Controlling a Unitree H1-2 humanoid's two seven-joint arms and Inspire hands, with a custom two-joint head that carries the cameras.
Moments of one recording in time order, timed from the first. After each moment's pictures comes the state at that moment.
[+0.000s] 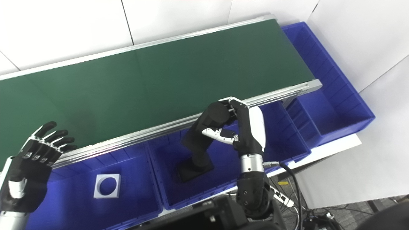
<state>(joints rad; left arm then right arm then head) 0.25 0.26 -0.01 -0.02 -0.51 -0.21 -0.51 0.42 0.06 0.01 -0.39 -0.57 0.07 -0.19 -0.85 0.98</state>
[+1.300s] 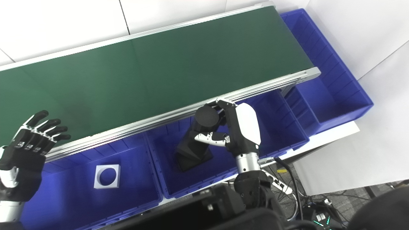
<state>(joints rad) 0.23 0.26 0.02 -0.05 -0.51 -0.17 -0.53 0.50 0.02 0.12 -0.45 -0.70 0.08 -0.13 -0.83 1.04</state>
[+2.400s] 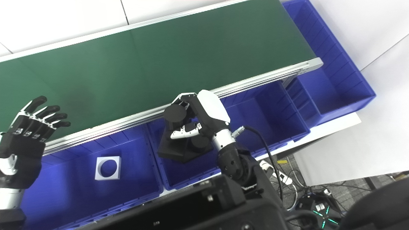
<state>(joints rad) 0.22 0.26 0.02 -0.09 -0.51 -0.13 -0.52 0.34 -0.04 0.20 -0.40 -0.65 0.19 0.10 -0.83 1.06</state>
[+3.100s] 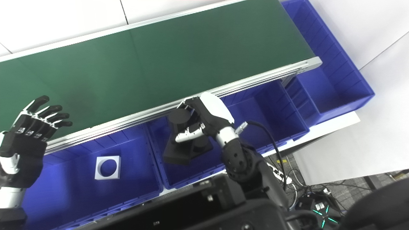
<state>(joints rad) 0.22 0.26 0.01 -0.09 -0.50 -0.13 -0.52 0.27 -0.11 0.27 -0.45 -0.78 0.45 0.28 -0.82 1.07</state>
